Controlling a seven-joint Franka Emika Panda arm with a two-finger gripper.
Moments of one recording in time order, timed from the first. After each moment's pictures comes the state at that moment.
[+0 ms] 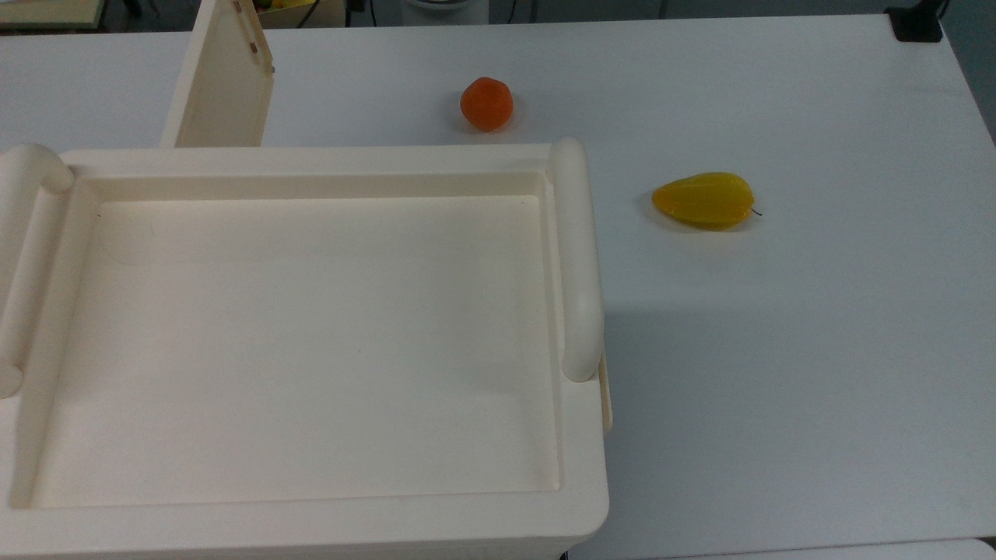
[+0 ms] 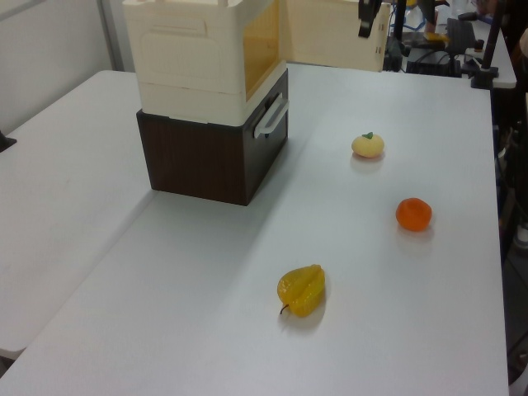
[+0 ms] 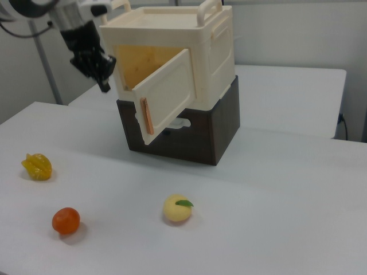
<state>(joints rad) 0.06 0.01 -0.03 -1.46 -0.05 1.66 0.01</state>
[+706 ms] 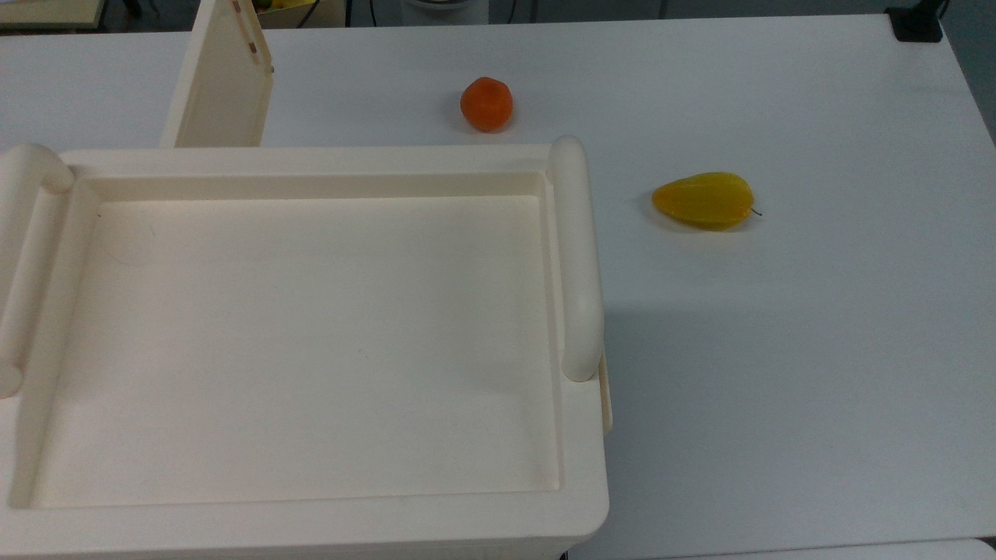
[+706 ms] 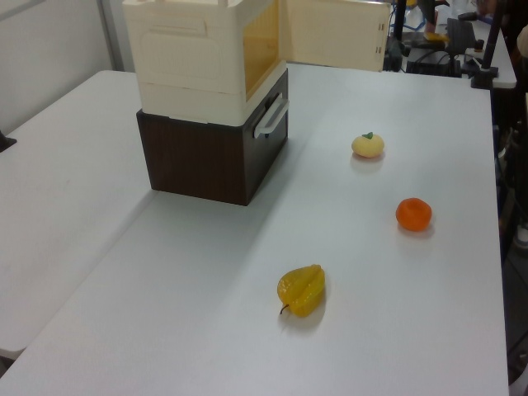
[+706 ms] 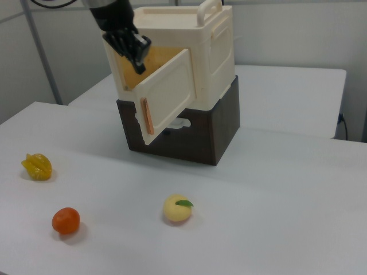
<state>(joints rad) 0.01 0.01 -0.23 -1.36 0.06 1.68 -0.03</state>
